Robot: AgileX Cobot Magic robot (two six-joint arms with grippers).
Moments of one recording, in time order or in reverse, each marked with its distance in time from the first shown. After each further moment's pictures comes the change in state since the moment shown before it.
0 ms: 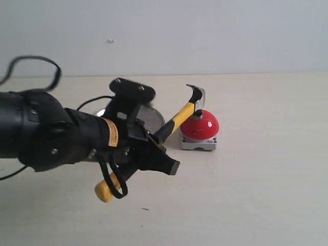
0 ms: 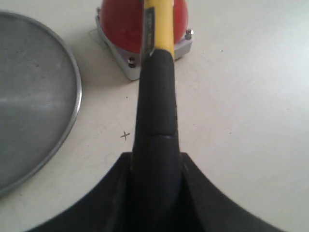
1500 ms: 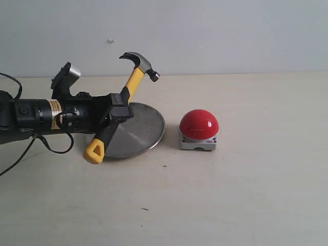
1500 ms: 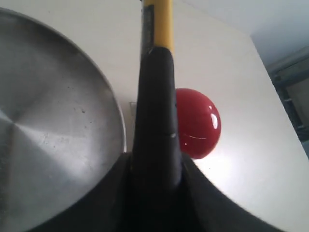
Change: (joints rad) left arm 0.507 0.210 0.020 0.841 -0.768 -1.122; right arm 0.000 0.000 0.000 0.091 0.066 0.032
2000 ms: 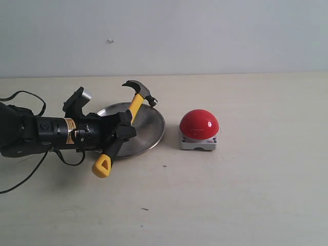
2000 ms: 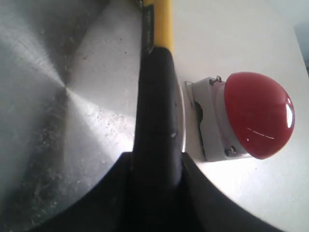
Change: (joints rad) left arm 0.000 0.192 -0.061 -0.041 0.009 -0.009; right arm 0.000 0.000 0.000 0.000 0.002 0.002
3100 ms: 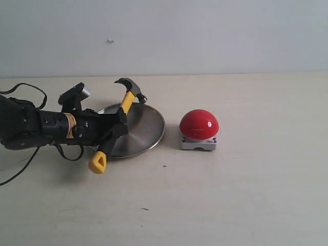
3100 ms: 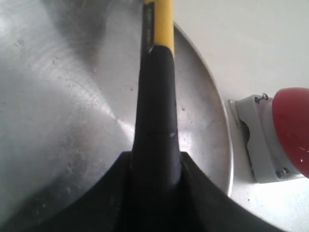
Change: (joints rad) left arm 0.000 0.000 -0.044 -0.012 0.169 0.079; right arm 0.000 0.000 0.000 0.000 0.001 0.000
